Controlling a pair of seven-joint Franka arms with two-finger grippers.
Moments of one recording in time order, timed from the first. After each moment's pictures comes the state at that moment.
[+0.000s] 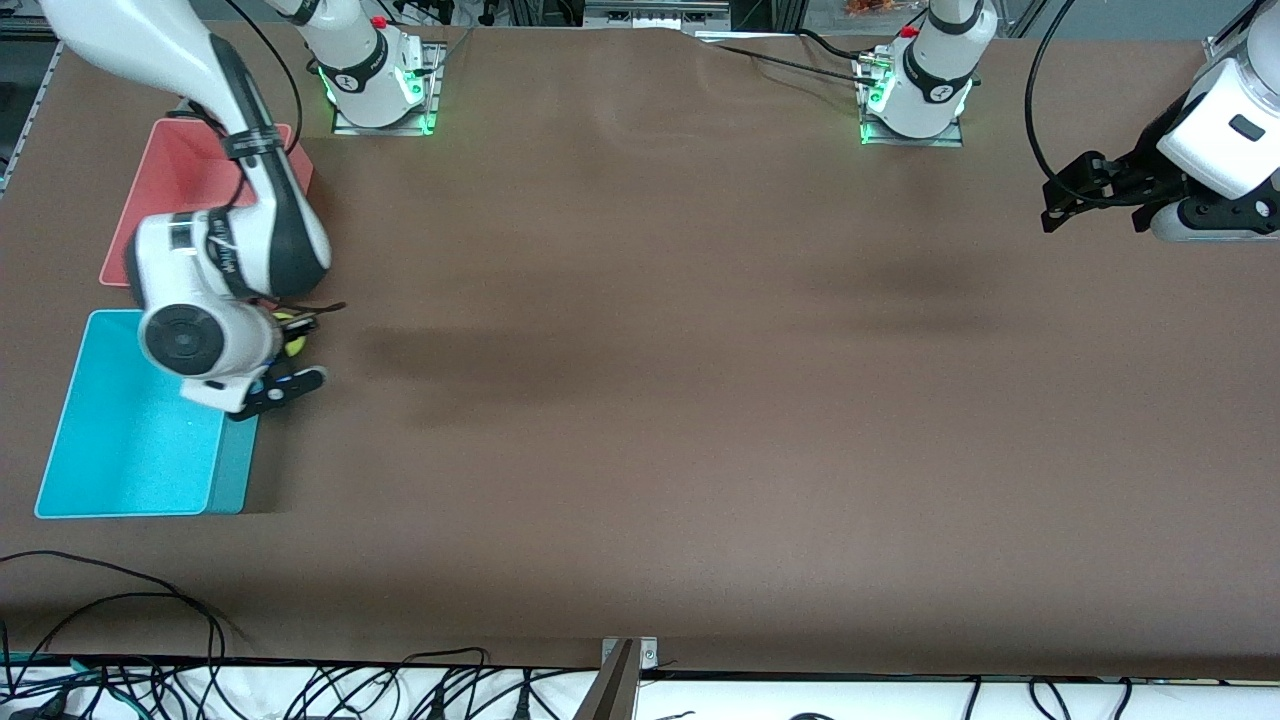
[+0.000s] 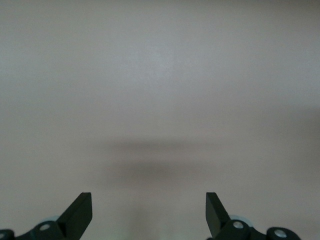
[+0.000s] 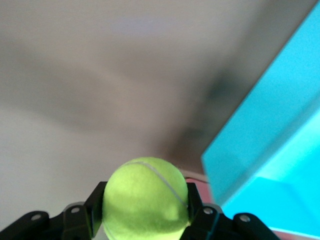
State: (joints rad) left arm -0.06 -0.01 -0.05 -1.55 -0.01 1.49 -0.14; right arm 0.06 0.44 -0.07 -1.72 -0.31 1.84 -0.42
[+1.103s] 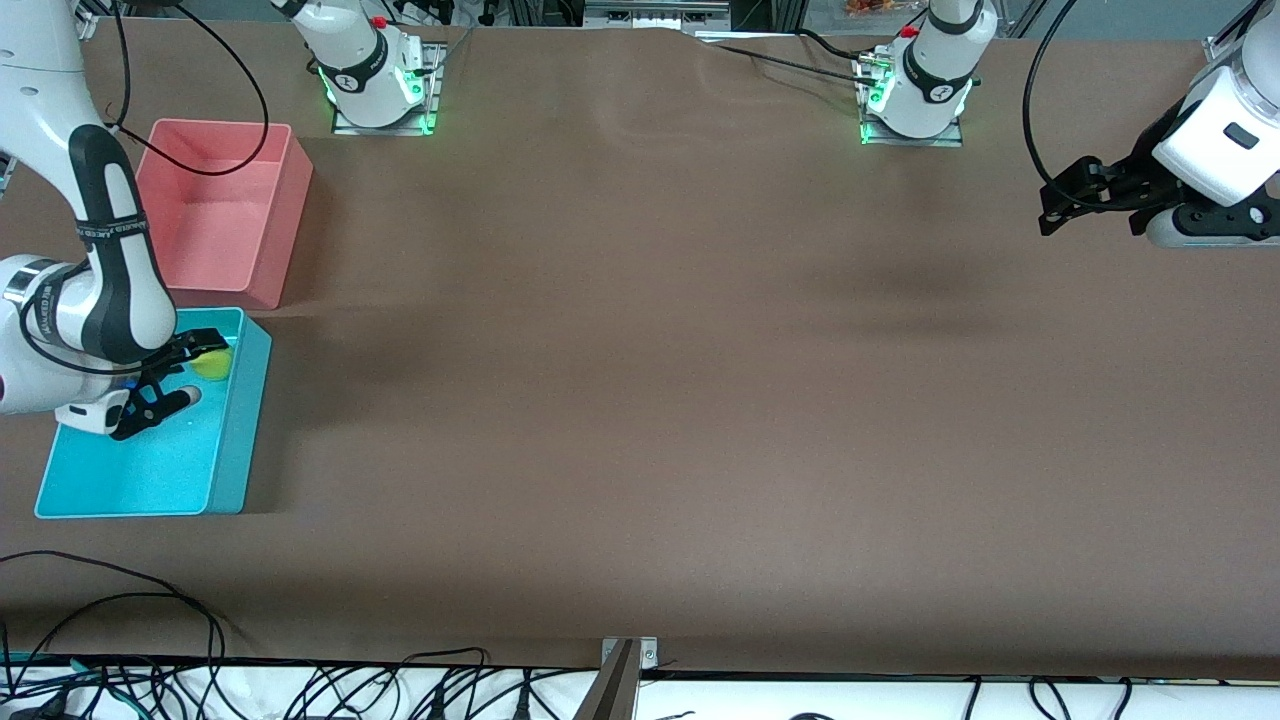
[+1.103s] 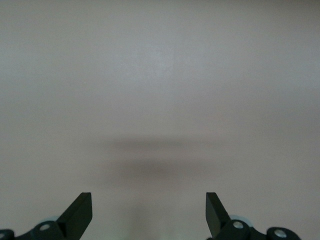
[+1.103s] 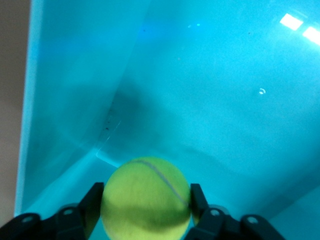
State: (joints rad) left arm -0.06 -0.01 -0.05 -1.54 -0.01 1.49 -0.14; right arm -0.20 0.64 -0.07 -1.60 -0.07 1.86 -0.72
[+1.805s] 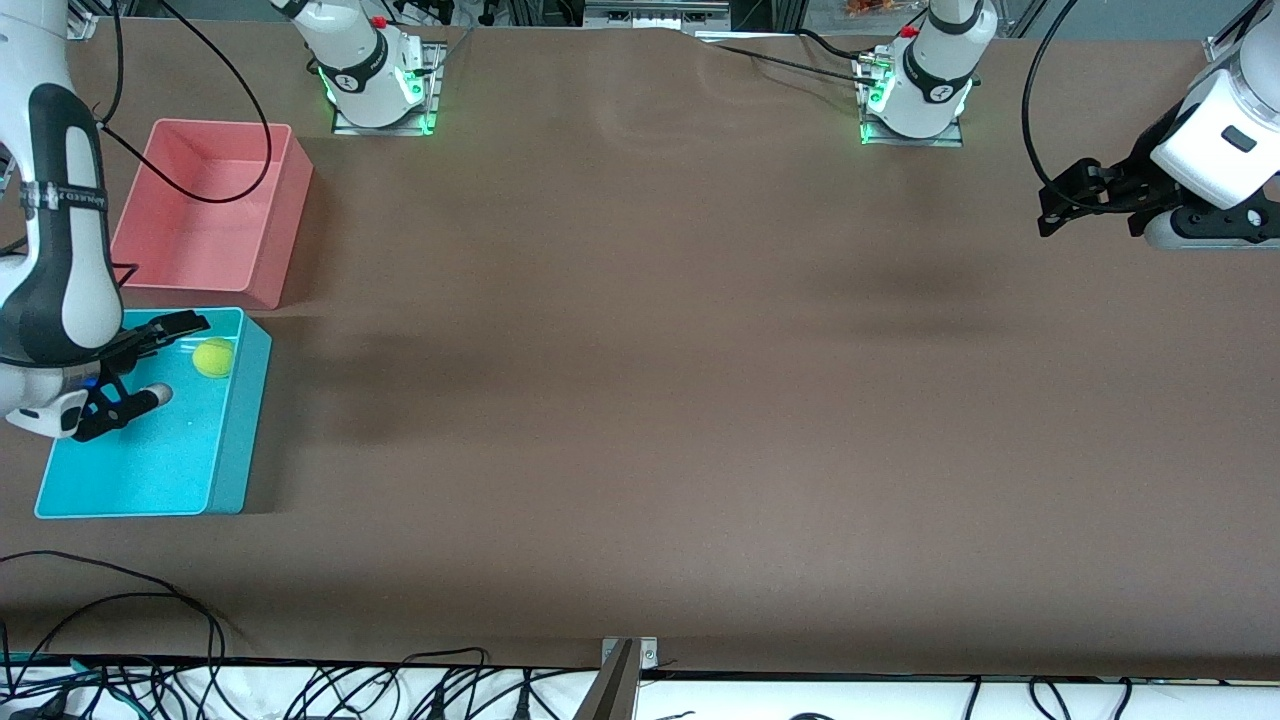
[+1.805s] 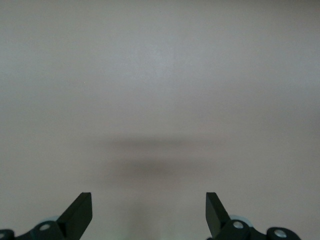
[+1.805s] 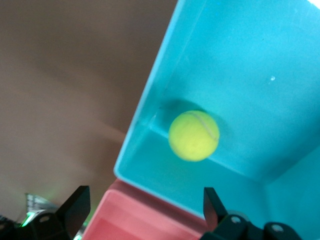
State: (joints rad) left arm -0.06 0.00 -0.05 -1.54 -0.01 1.49 -0.14; right arm -0.11 0.58 -0.05 -1.34 -0.05 1.38 -0.54
